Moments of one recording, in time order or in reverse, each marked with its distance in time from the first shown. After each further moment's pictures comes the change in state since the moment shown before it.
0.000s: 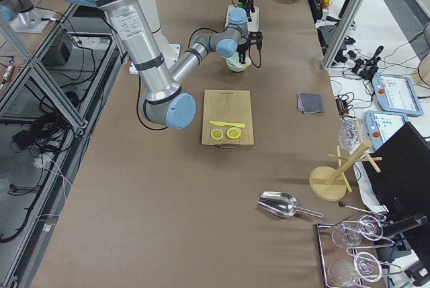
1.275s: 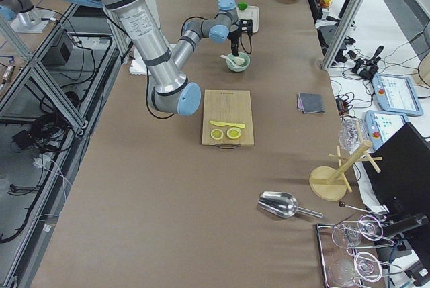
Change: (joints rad) left arm -0.276 0.177 -0.008 -0.134 -0.270 0.209; right arm -0.077 0.086 0.033 -0.140 -0.127 0.028
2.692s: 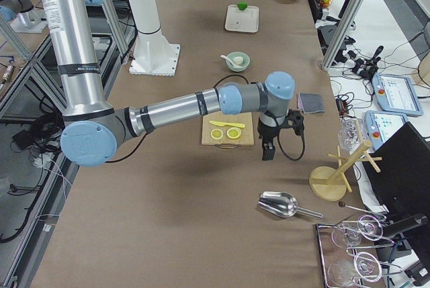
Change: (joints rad) left arm -0.485 0.295 0.122 0.223 -0.159 0.446; right arm 0.942 -0.536 -0.123 -0.275 0.489 -1.250
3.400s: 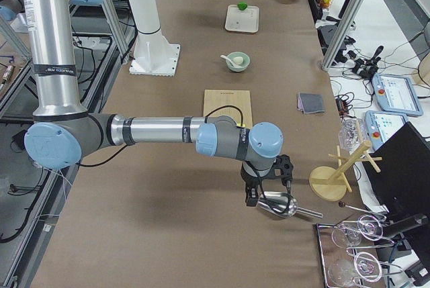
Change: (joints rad) left arm -0.008 0.040 0.069 -0.016 -0.127 -0.007; right arm 0.145 -0.074 -0.013 -0.004 0.051 -0.104
